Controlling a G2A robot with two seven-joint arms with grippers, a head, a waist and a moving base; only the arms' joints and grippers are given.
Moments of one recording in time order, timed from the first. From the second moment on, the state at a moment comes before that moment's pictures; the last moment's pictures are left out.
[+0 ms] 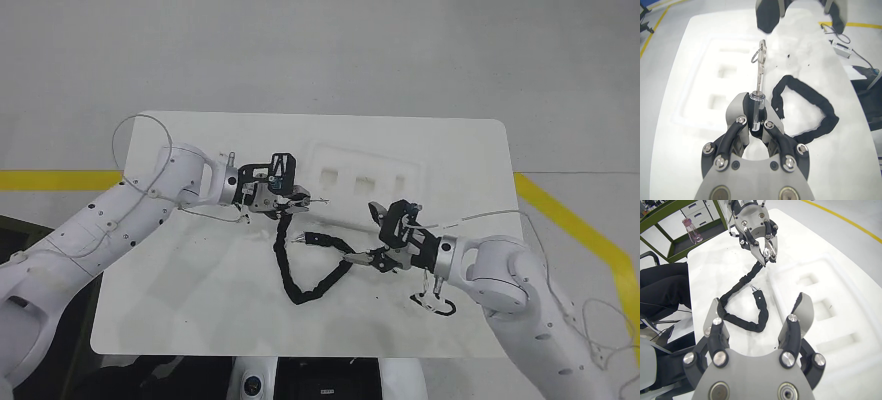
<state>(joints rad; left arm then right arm) 0.33 -0.82 -0.29 -1.32 1.04 -0.91 0.09 -1.28 -1.01 1.23 -1.95 -0.81 -0.64 0.58</state>
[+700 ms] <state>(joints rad) 0.40 -0.84 -0.39 -1.38 1.00 -0.81 -0.13 -1.33 -1.00 1.30 -1.97 -0.84 -0.65 0.48</state>
